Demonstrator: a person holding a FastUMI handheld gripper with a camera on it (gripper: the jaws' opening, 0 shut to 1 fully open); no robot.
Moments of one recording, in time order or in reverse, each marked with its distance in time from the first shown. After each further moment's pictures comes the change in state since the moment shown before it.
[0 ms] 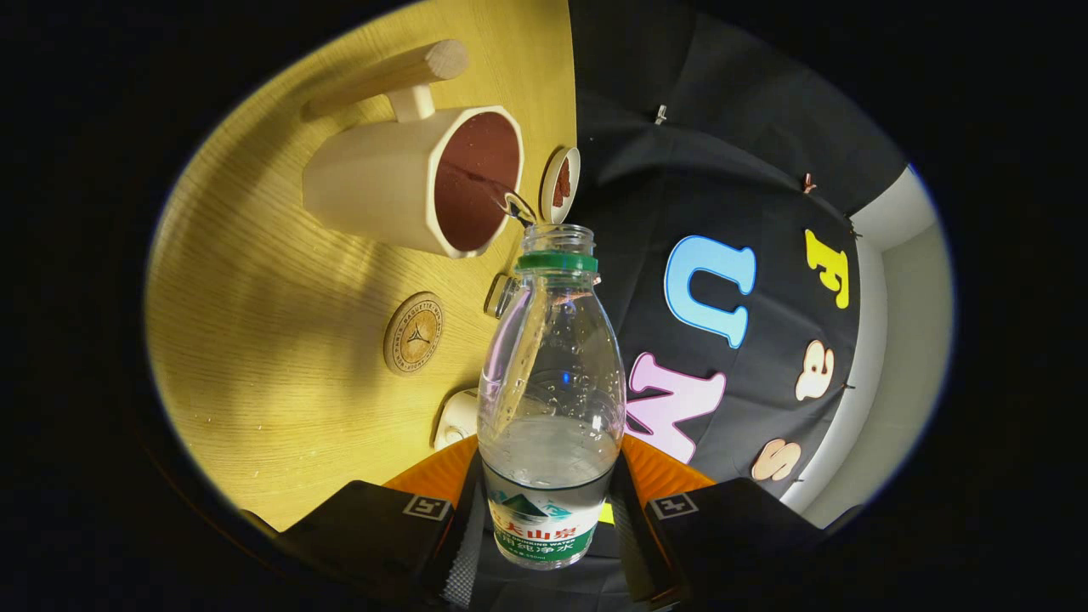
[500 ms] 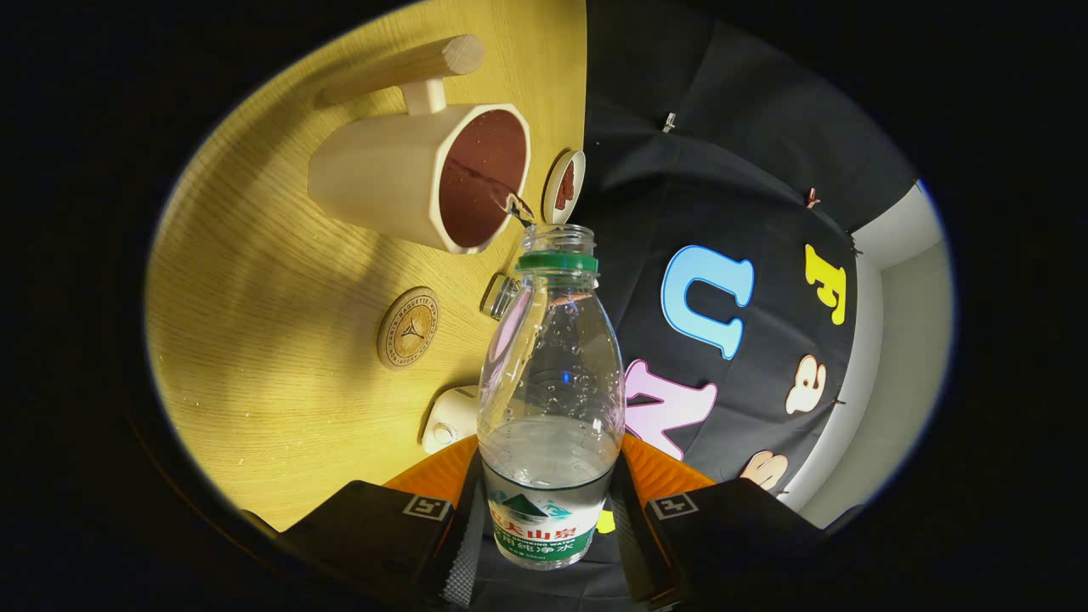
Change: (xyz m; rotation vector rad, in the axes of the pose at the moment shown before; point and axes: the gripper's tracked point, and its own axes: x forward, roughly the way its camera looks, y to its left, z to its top) arm 0.002 -0.005 -0.001 -0.054 -0.007 -0.013
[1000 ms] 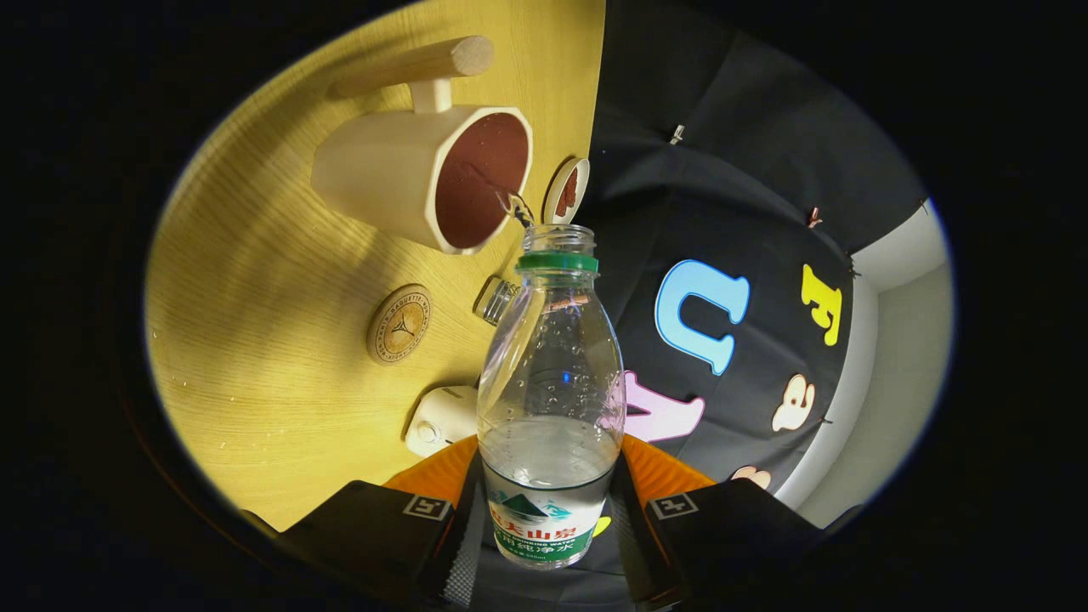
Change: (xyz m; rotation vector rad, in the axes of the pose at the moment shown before) arm 0.000 -0.012 0.005 -0.073 -0.026 -0.021
